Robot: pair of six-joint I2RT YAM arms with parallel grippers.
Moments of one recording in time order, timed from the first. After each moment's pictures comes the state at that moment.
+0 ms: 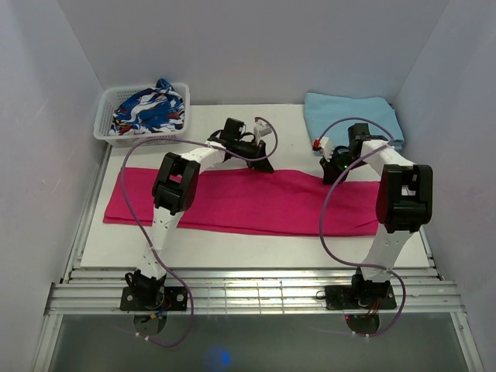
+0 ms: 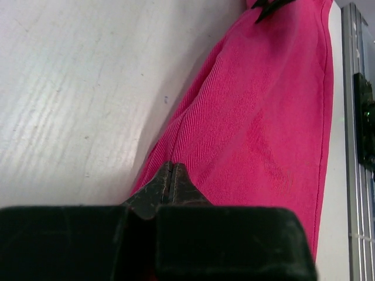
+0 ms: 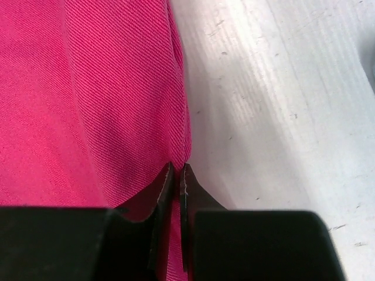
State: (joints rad) left arm -0.45 2.45 1.89 -0.18 1.02 0.04; right arm 0.02 1.92 1.37 -0.77 -0.60 -1.00
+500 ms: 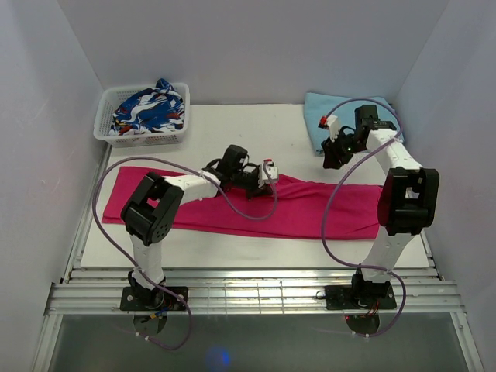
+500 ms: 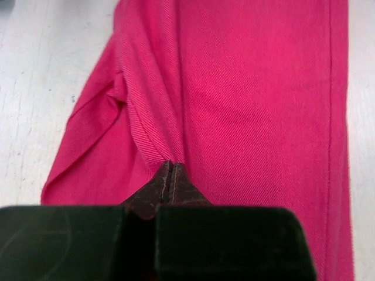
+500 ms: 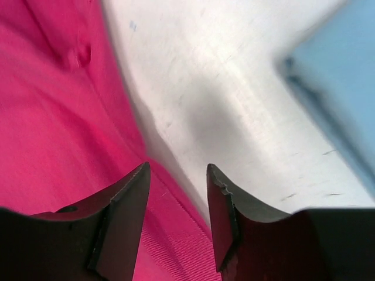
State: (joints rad) left arm -0.60 1.94 1.21 0.05 0.80 0.59; right arm 0.02 1.86 1.47 -0.79 -0.58 -0.84
